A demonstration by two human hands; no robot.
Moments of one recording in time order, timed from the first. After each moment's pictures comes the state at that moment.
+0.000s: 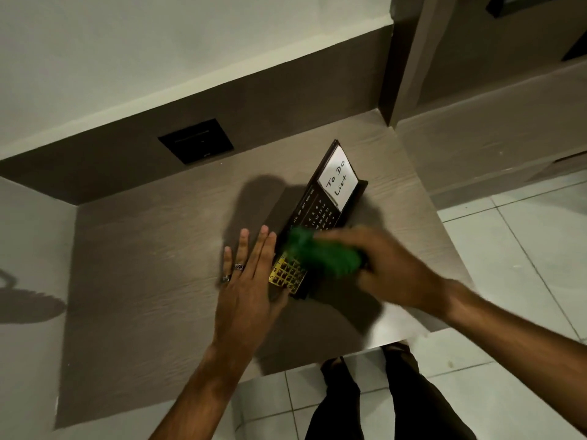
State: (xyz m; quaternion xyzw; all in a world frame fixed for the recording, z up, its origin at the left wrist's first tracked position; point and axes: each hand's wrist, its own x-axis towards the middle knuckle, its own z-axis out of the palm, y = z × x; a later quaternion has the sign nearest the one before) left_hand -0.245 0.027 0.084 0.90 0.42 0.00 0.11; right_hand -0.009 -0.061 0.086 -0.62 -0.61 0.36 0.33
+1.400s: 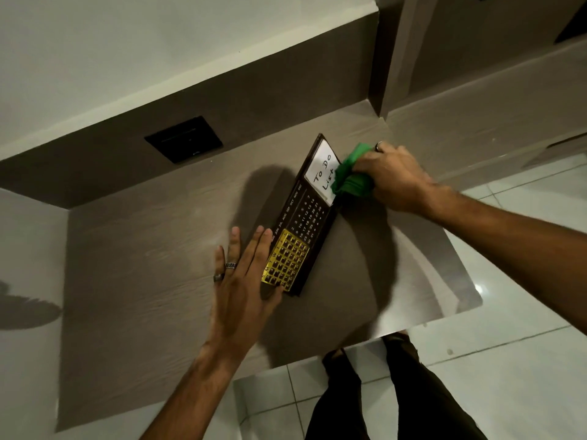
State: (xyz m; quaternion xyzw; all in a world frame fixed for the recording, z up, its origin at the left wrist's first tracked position) left_hand -0.236 0.019 0.103 0.90 0.41 0.01 0.16; right_hand 0.094 0.022 0.057 -0.76 -0.64 0.10 0.04
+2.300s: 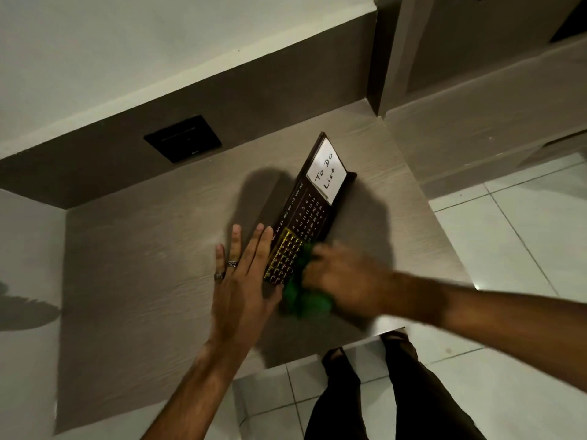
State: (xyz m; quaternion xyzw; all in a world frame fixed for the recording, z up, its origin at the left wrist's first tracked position) left_hand -0.242 0.024 0.083 0.91 0.41 0.02 0.11; right_hand -0.047 -0.054 0.058 -0.55 -0.82 0.16 0.05
